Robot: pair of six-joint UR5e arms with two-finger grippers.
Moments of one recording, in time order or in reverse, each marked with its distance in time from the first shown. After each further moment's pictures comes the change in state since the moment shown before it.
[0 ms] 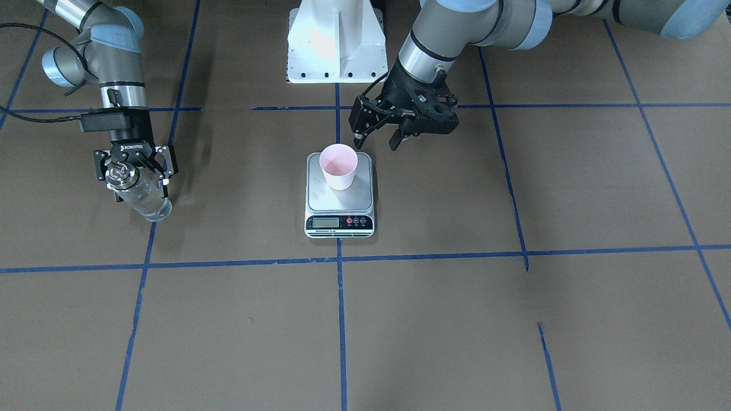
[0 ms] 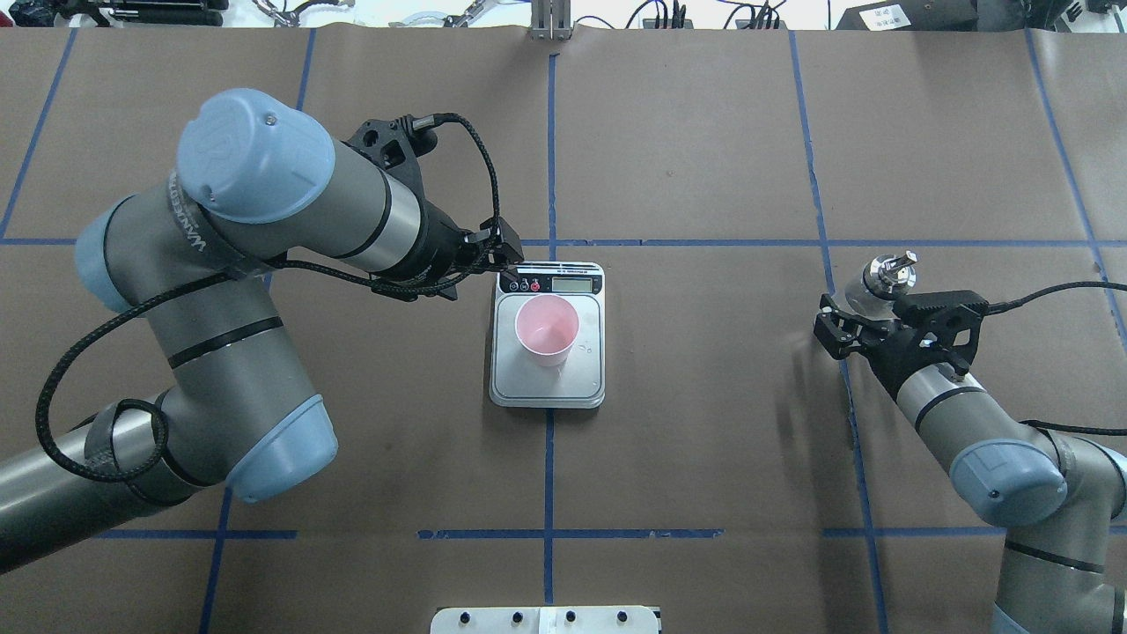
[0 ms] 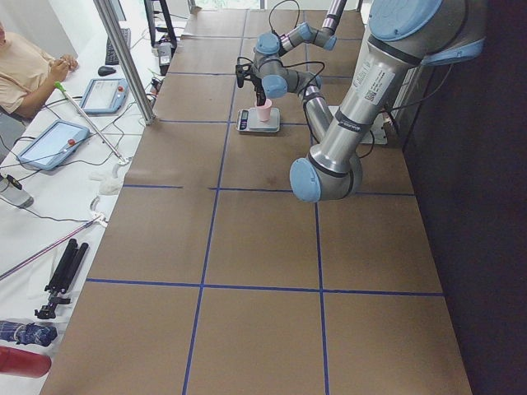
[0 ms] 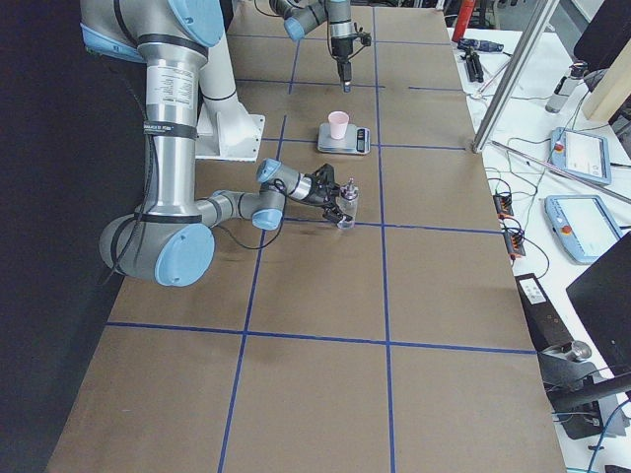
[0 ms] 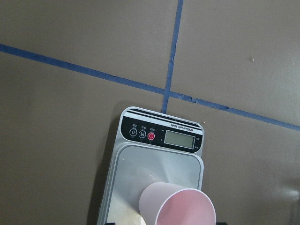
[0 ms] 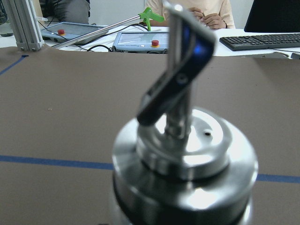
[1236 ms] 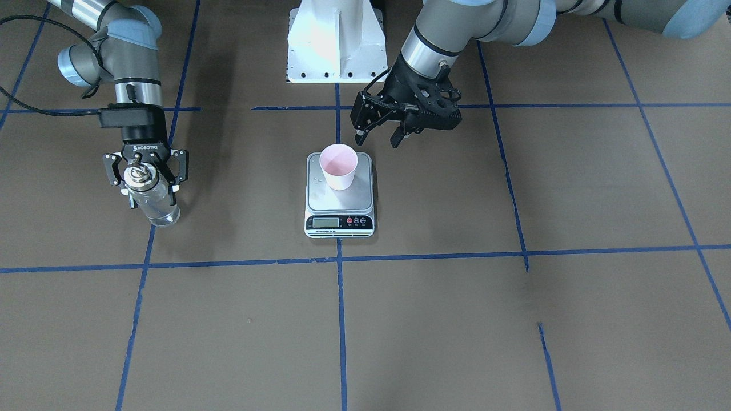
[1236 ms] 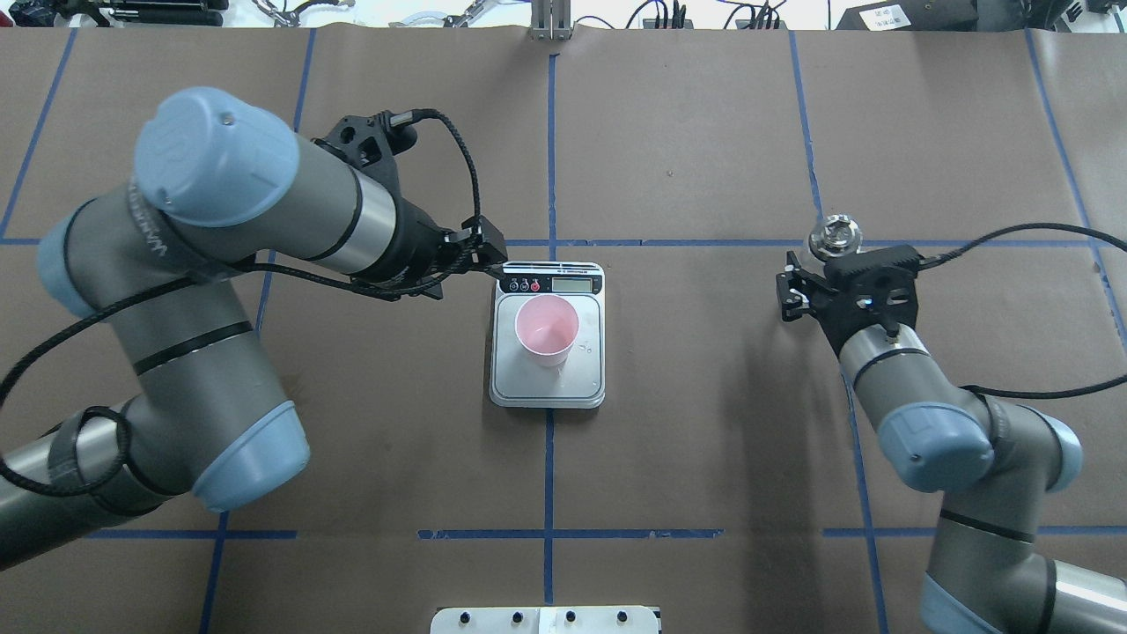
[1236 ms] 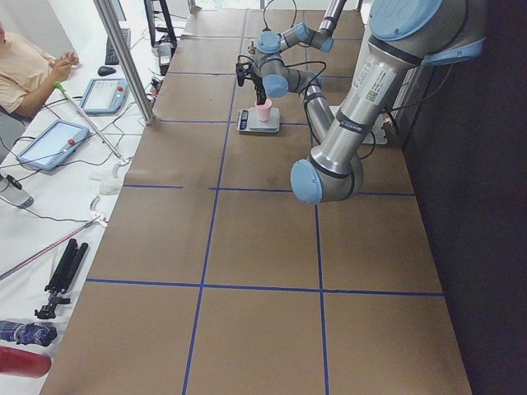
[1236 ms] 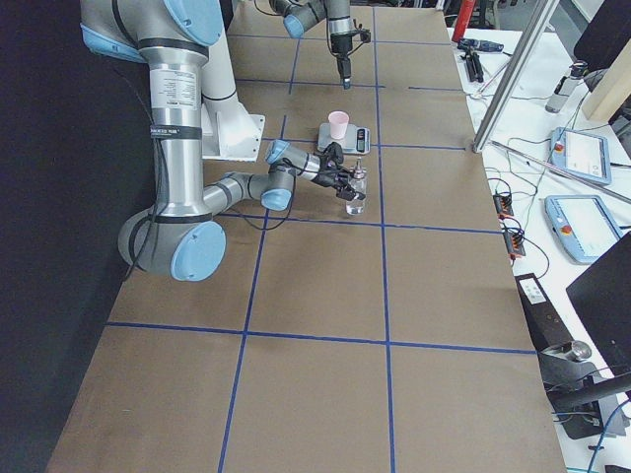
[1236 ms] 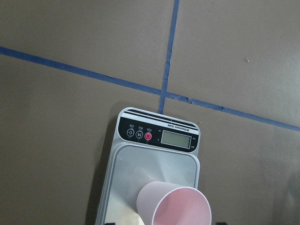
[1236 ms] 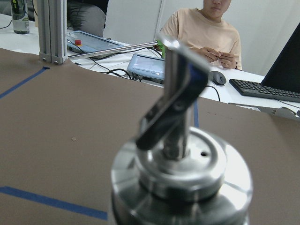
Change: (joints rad) left arm -0.015 0.060 -0.079 0.000 0.001 0.016; right arm 0.038 0.171 0.065 -0.272 -0.057 -0.214
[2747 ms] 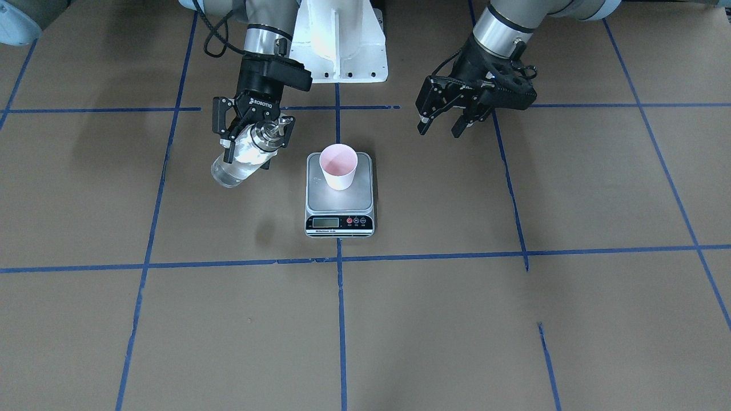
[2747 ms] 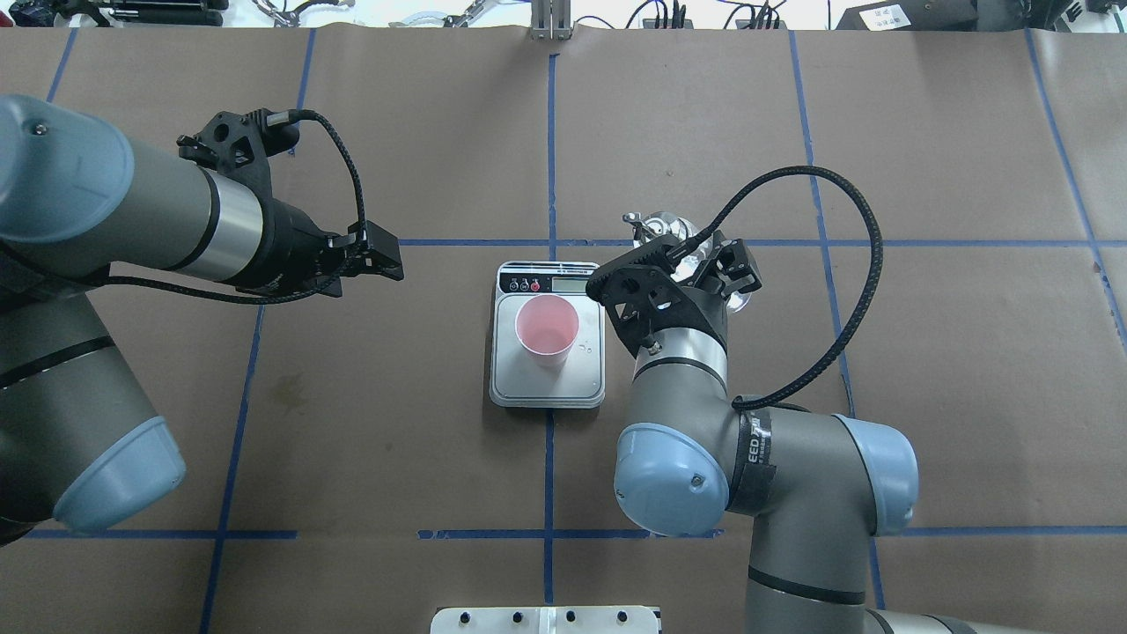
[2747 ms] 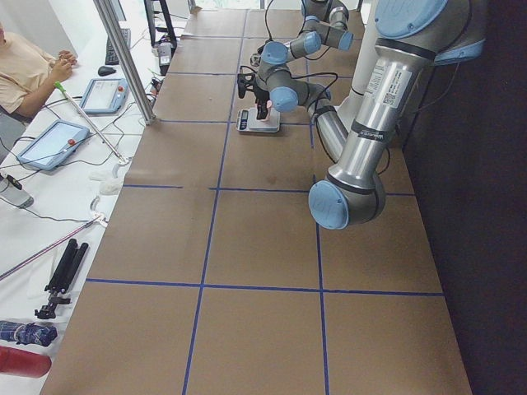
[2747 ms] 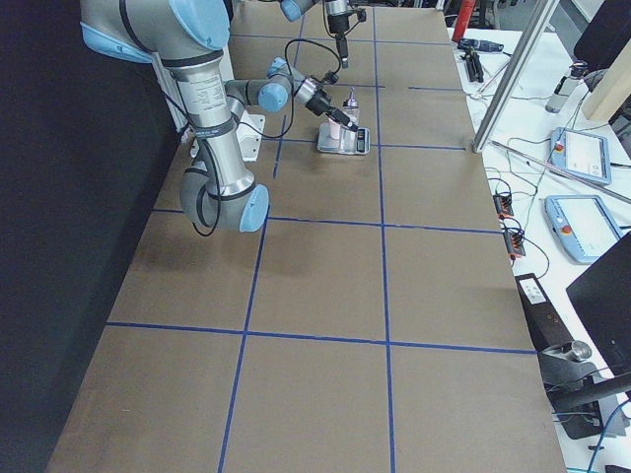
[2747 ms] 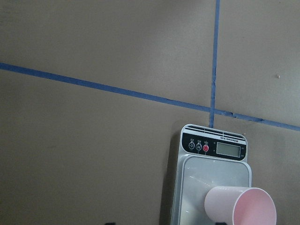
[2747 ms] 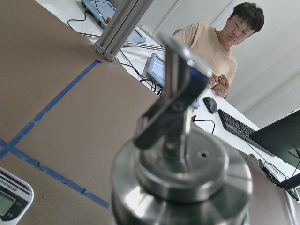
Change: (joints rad) left arm -0.055 0.175 -0.133 0.011 0.000 0.084; right arm -0.136 0.427 0.168 -0.978 -0.101 -0.030
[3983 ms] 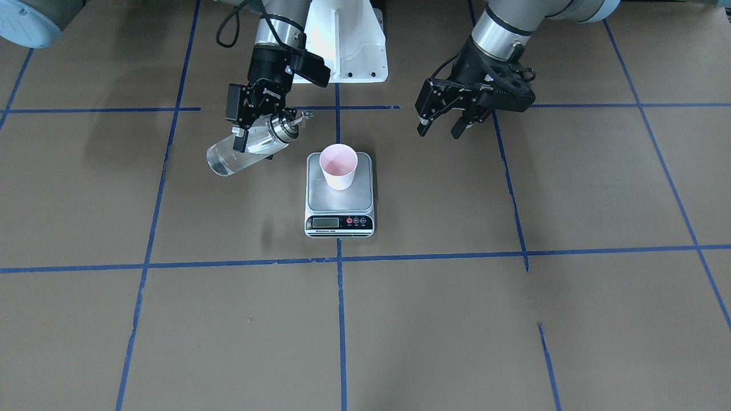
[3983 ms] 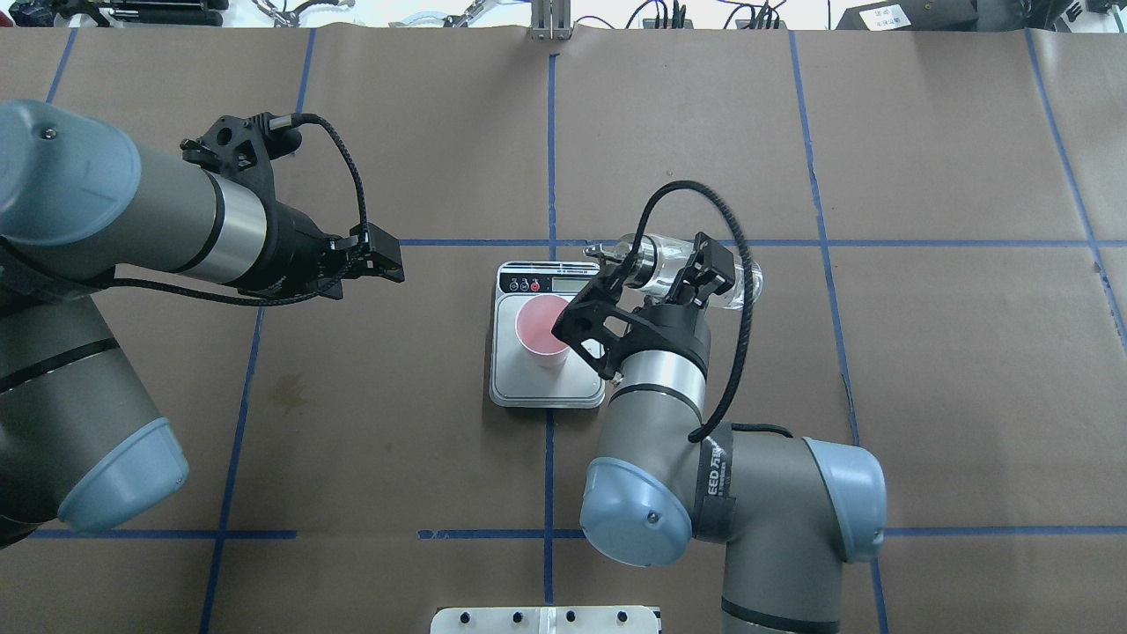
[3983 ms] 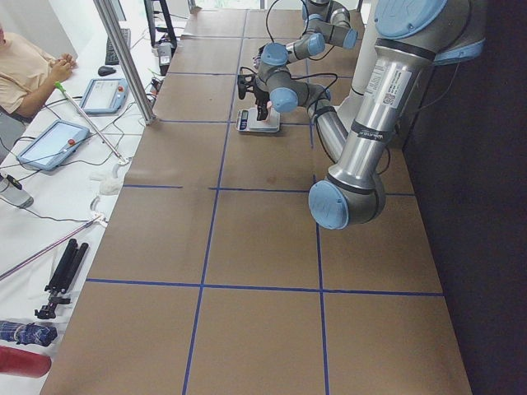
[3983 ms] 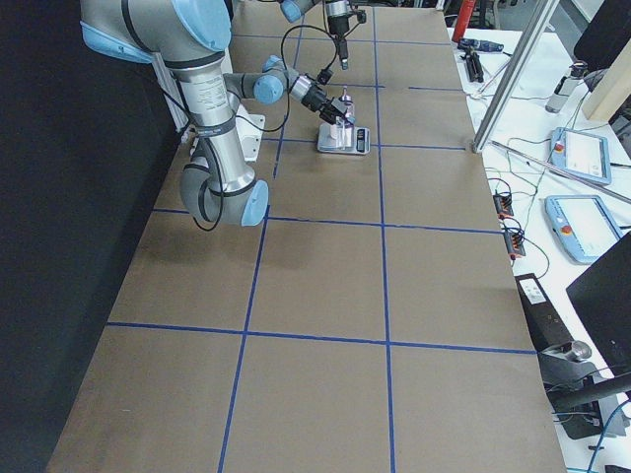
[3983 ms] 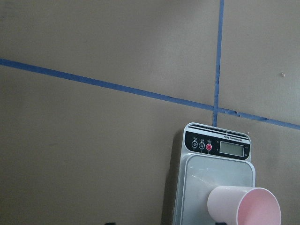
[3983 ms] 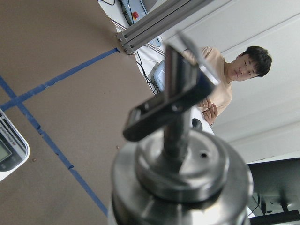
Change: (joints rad) left arm 0.005 0.000 0.006 0.000 0.003 -0.007; right arm -0.048 0.046 -0.028 -0.148 -0.119 -0.263
